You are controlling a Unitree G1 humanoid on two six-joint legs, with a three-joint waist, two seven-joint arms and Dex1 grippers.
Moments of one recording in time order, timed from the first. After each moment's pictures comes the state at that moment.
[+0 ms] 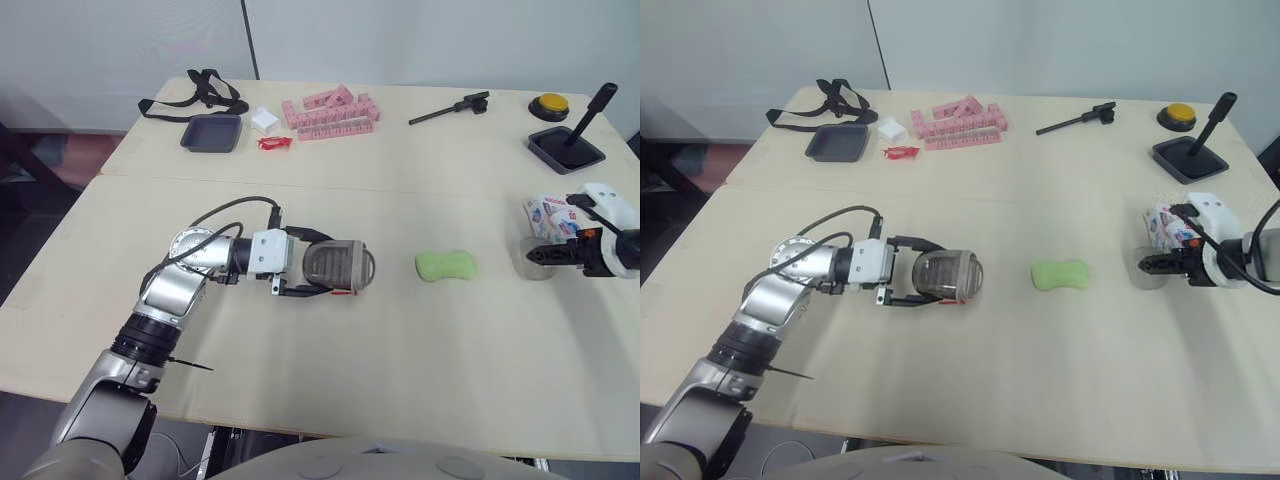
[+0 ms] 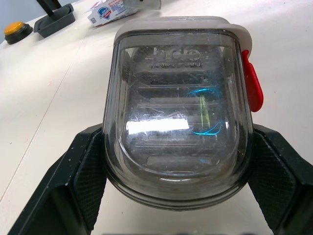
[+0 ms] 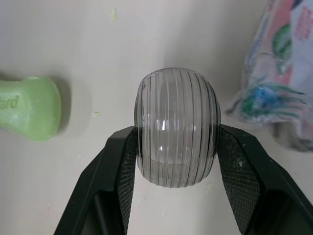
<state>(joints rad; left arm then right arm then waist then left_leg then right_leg) -0.42 0.50 -0.25 0.08 -0.21 -0.21 -1.25 -0.49 -1.18 0.03 0.16 0.93 1.32 0.52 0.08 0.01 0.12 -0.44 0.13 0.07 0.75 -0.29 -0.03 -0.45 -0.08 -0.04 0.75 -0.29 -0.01</state>
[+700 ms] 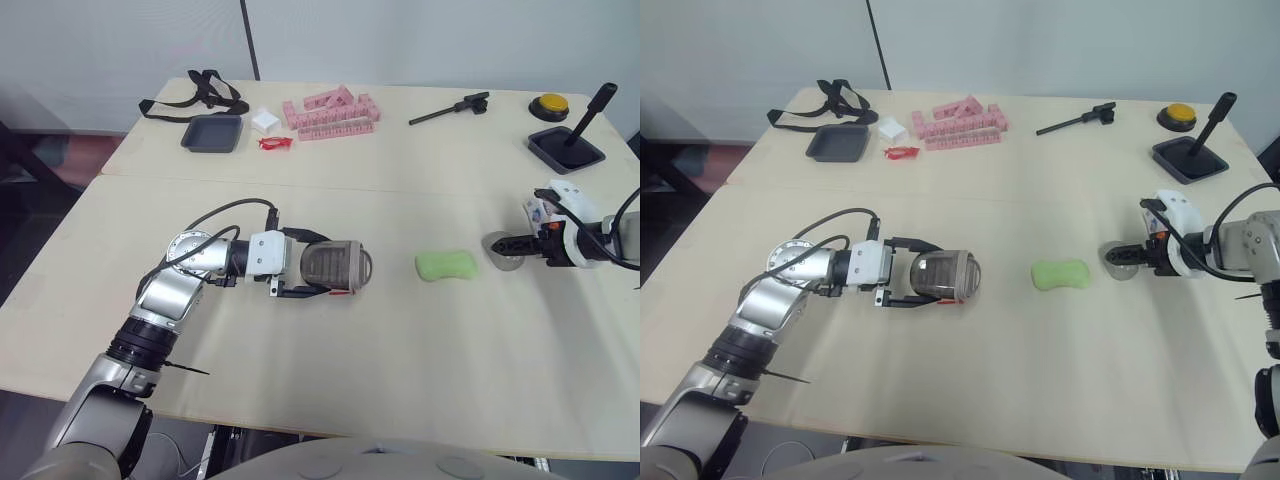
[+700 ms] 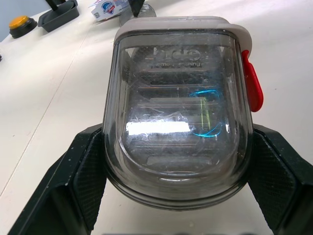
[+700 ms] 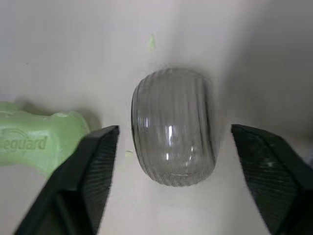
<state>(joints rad) -0.40 0.51 -0.25 0.06 -0.20 -0.21 -1.22 -0.59 -0.99 0.00 0.21 0.73 1.39 0.60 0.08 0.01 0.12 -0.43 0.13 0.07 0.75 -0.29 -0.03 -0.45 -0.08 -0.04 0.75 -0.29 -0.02</state>
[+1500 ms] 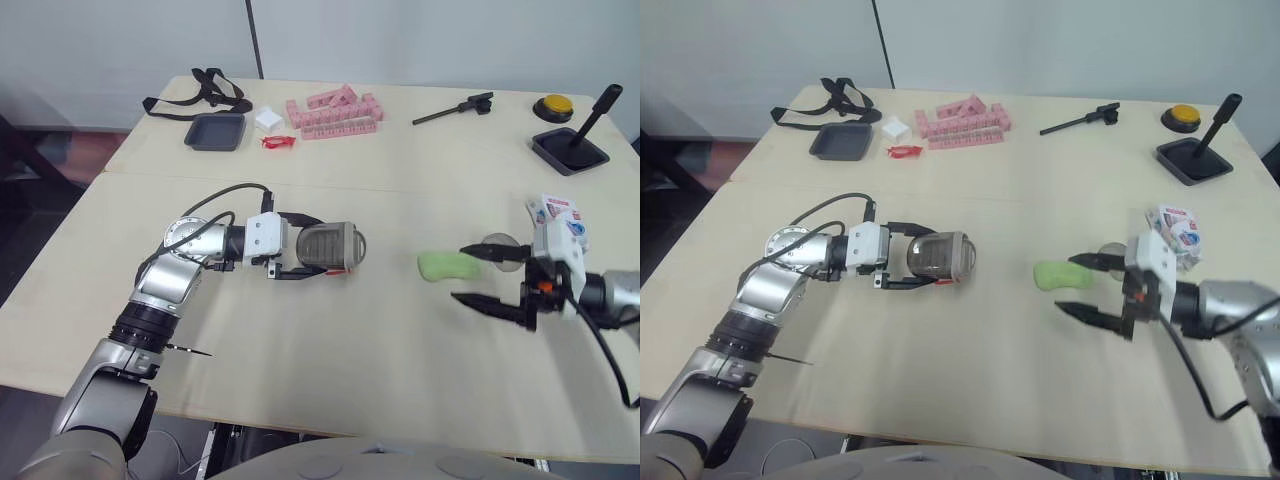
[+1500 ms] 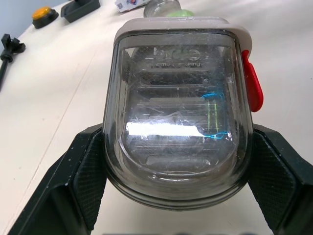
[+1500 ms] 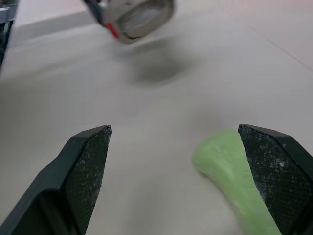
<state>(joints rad) -0.49 0.50 -0.23 0.18 -0.20 -0.21 -1.23 0.16 -0.77 -0.27 -0.33 0.56 0.22 1.21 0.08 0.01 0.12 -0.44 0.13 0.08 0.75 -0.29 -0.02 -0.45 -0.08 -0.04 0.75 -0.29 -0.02</state>
